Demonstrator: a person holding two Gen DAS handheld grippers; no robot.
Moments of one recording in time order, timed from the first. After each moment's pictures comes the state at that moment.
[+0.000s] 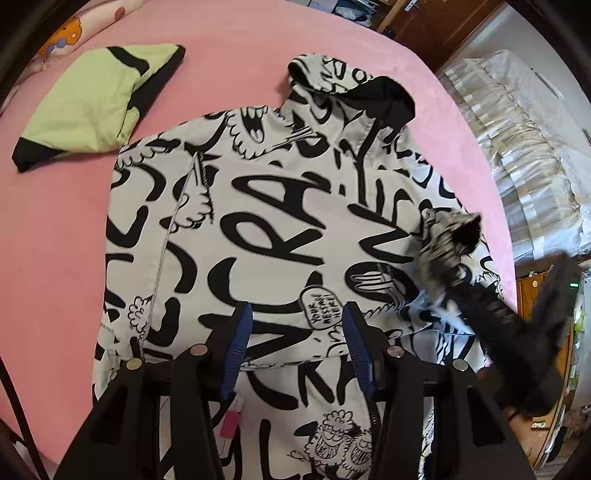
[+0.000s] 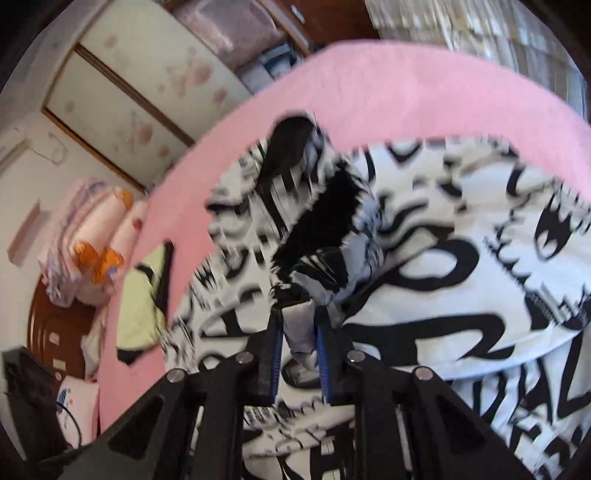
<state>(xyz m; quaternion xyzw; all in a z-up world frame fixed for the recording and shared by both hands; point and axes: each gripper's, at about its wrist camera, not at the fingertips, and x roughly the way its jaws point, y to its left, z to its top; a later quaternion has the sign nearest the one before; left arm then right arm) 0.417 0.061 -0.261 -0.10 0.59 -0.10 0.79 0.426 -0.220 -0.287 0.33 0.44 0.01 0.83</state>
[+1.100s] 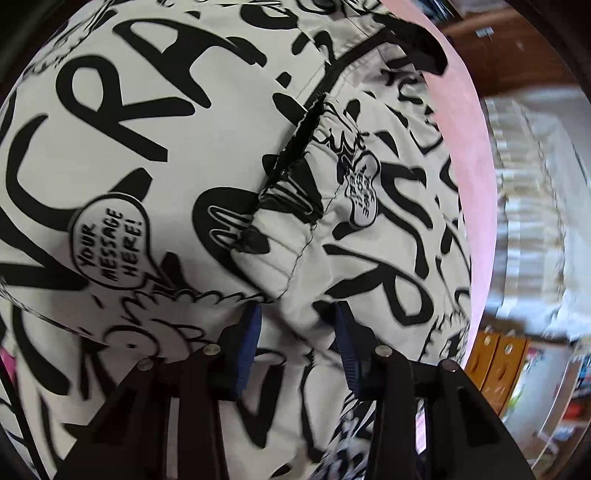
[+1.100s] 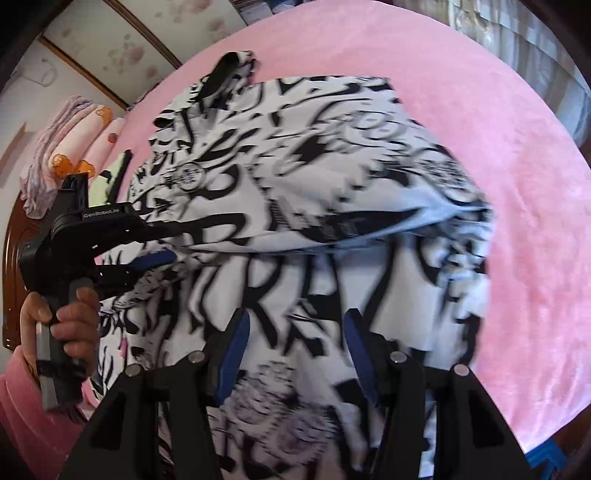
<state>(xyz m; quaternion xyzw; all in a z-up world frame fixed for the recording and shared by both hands) 0.427 -0.075 -0.368 -0.29 0.64 -0.06 0.71 0.305 -0.358 -0.311 0.23 0.56 0.04 0.79</state>
